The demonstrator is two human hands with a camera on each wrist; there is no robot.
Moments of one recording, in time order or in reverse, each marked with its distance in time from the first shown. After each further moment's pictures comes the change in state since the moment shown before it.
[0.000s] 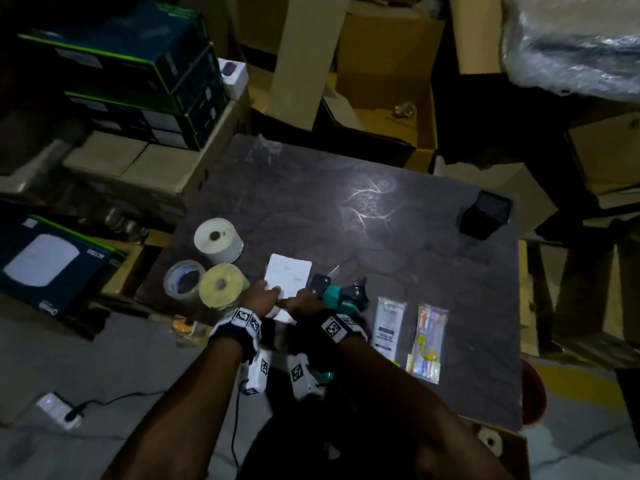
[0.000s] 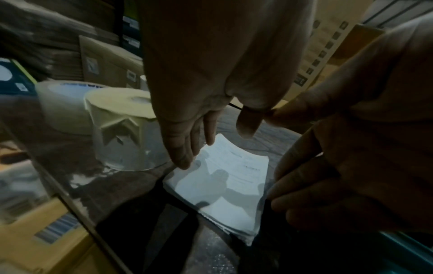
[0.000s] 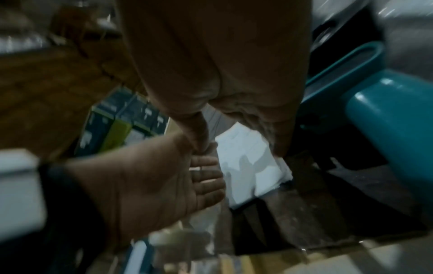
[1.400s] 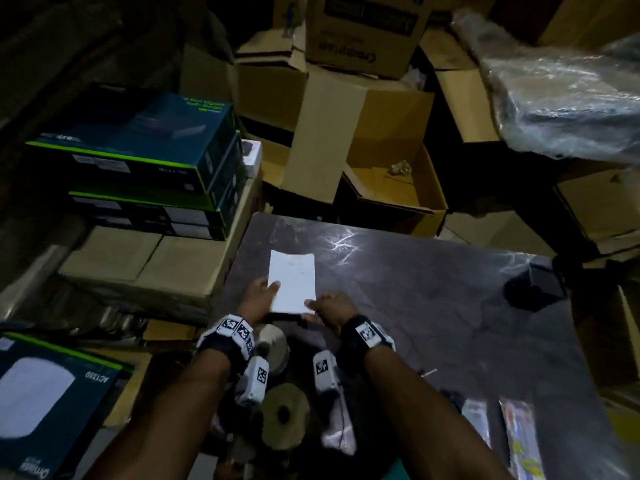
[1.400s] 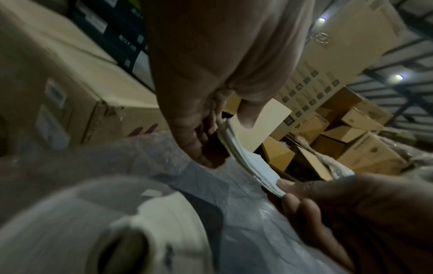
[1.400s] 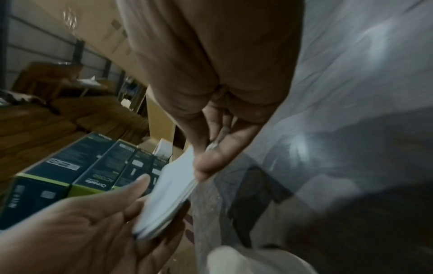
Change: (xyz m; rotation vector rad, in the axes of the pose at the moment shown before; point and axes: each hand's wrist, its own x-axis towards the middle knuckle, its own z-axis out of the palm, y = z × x) left_hand 0.158 0.083 -0.196 -0.399 -0.076 0.254; right_hand 0.205 -0.106 -0.033 0.999 0.237 0.391
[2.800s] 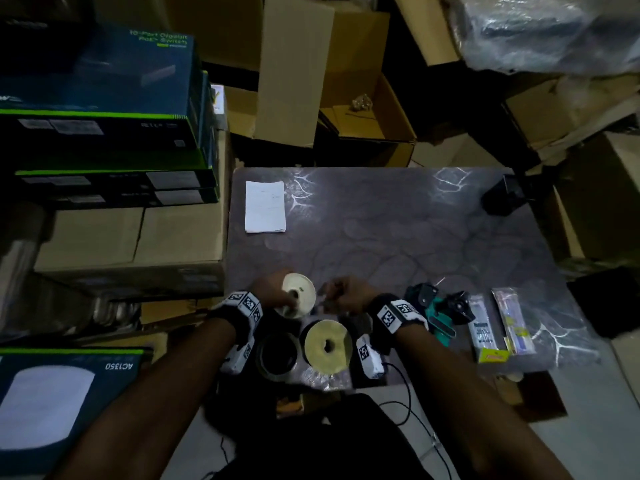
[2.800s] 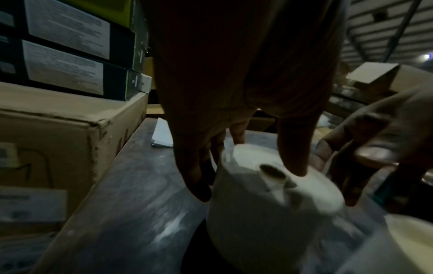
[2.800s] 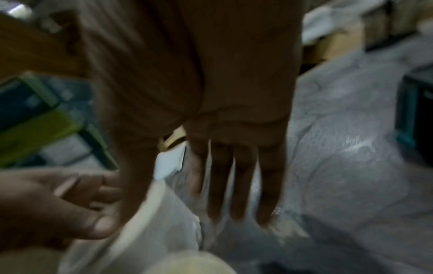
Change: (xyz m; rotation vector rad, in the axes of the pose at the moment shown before) left_hand 0.013 -0.074 -0.056 0.793 -0.626 0.212; right_hand -0.044 0.074 0.012 -0.898 -0.004 0.056
